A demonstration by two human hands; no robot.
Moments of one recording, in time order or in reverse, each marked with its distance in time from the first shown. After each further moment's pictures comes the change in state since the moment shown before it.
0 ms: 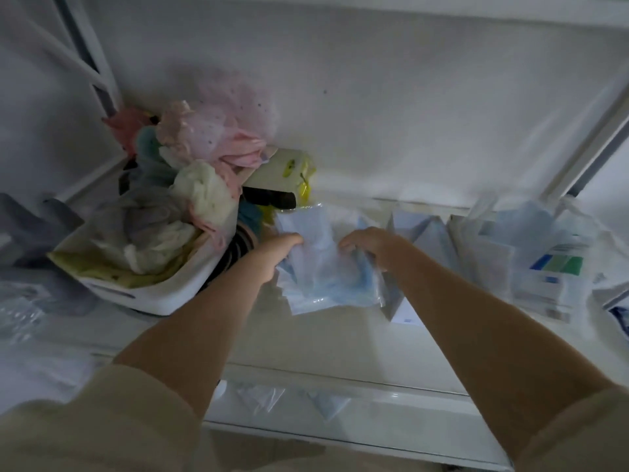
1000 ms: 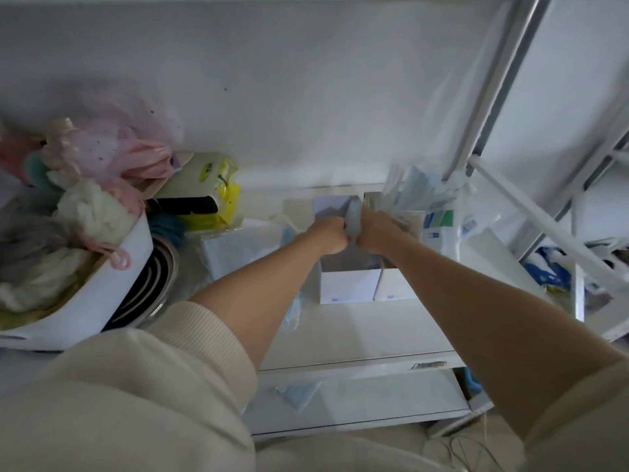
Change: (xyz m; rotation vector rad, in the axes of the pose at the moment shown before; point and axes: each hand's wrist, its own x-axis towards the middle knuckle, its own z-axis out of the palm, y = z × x) left_hand -0.055 0.064 0.199 1.030 -0.394 0.625; right_hand -0.013 0.096 -0.112 -0.691 0.440 -0.067
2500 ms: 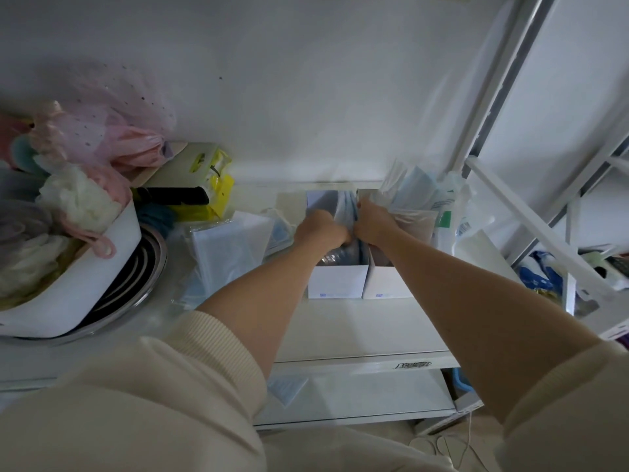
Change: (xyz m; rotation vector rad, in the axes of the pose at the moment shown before) left_hand -0.002 0.015 0.013 -0.301 0.182 -0.345; right_hand 0.008 0.007 -0.008 0.129 0.025 0.004
